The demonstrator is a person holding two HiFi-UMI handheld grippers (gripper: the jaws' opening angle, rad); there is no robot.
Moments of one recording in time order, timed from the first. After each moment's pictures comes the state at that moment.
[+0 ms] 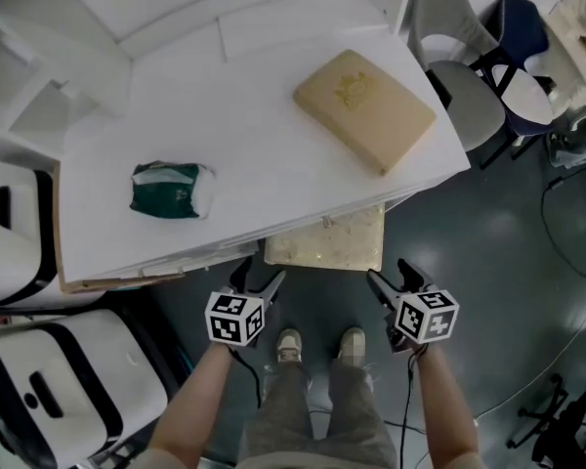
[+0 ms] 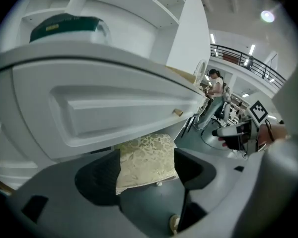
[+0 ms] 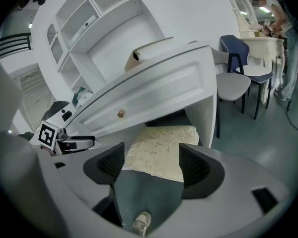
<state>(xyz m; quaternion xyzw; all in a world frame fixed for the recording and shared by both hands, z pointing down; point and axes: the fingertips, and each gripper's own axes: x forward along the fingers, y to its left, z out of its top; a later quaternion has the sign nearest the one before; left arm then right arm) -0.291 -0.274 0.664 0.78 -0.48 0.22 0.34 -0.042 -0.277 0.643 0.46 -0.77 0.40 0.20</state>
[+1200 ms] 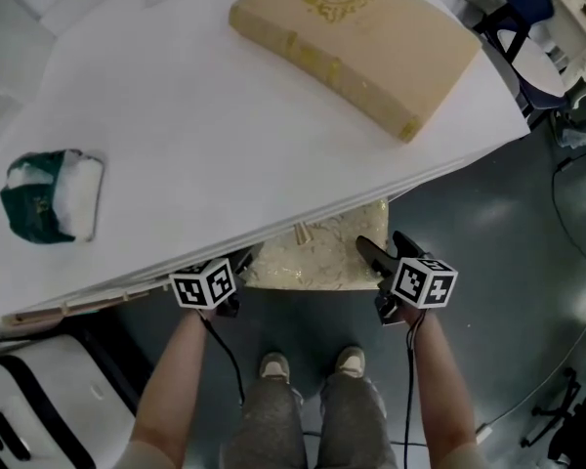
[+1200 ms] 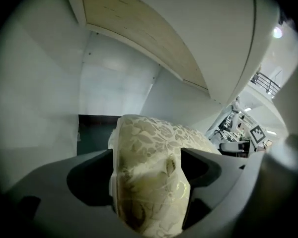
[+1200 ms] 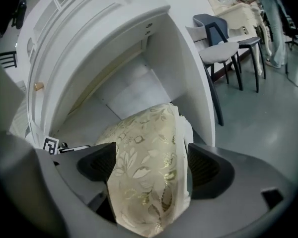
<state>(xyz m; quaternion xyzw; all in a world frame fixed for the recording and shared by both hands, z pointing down) -0.297 -0.387 0.885 0.77 -0.49 0.17 0.37 -0.013 -0.367 0.877 0.49 -0.74 0.45 0.12</state>
